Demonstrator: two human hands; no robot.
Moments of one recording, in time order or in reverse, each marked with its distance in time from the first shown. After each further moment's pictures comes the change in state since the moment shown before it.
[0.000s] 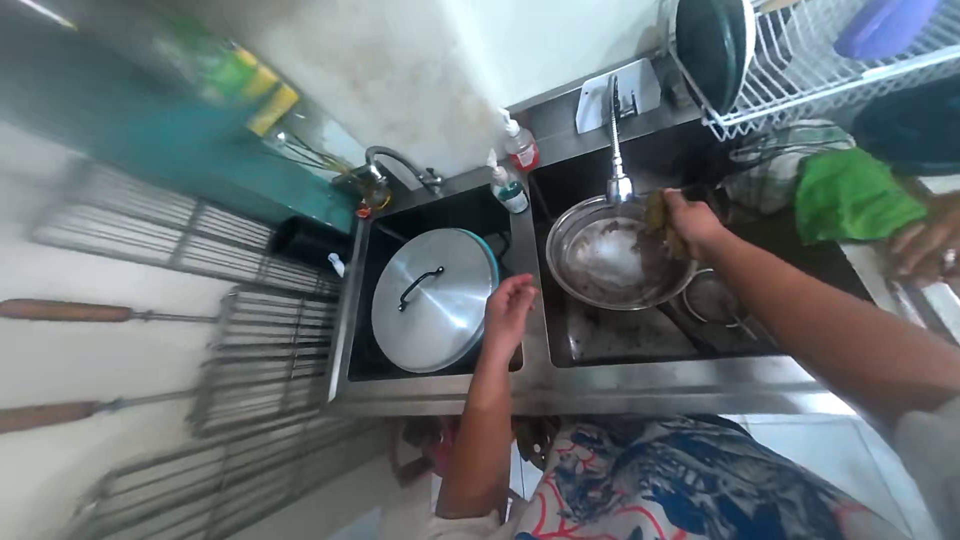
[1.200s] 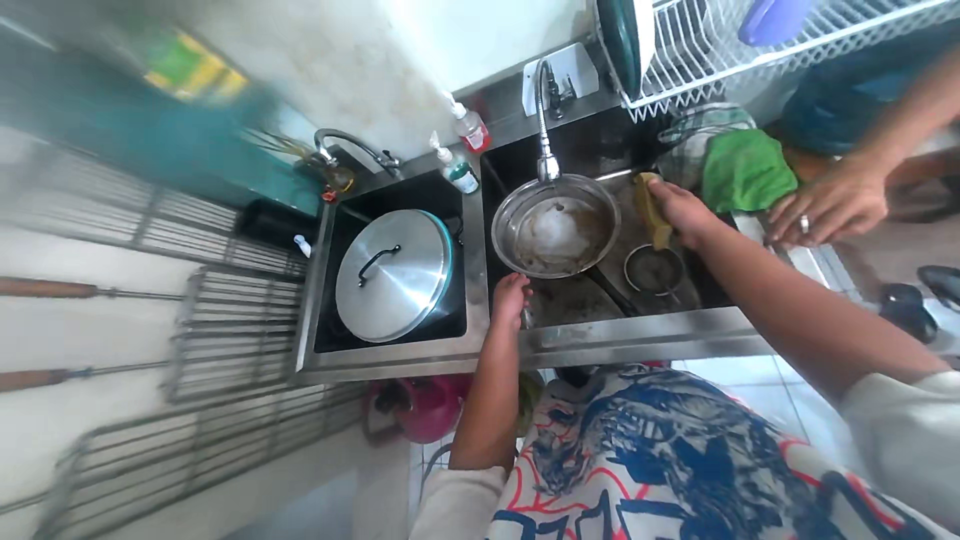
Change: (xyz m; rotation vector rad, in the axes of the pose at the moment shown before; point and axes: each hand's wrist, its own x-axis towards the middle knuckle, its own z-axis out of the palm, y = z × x) left_hand -0.011 -0.029 0.140 -0.165 0.121 -0.586; right_hand -0.015 0.053 -0.114 0.213 -0.183 -0.098
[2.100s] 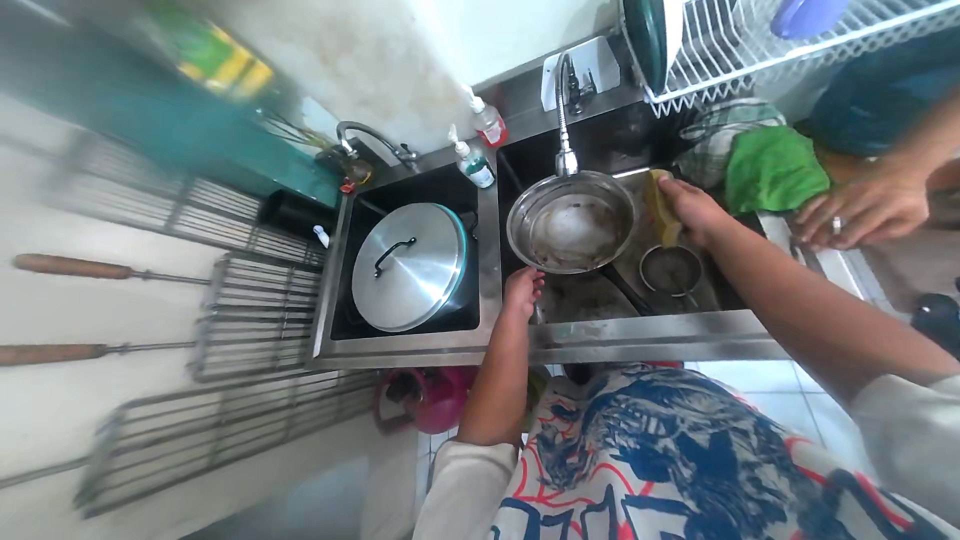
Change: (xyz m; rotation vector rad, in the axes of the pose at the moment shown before) left_hand 0.024 -0.004 -0.002 -0.166 0.018 -0.102; right_hand 0.006 0.002 0.015 0.004 -0.013 0.024
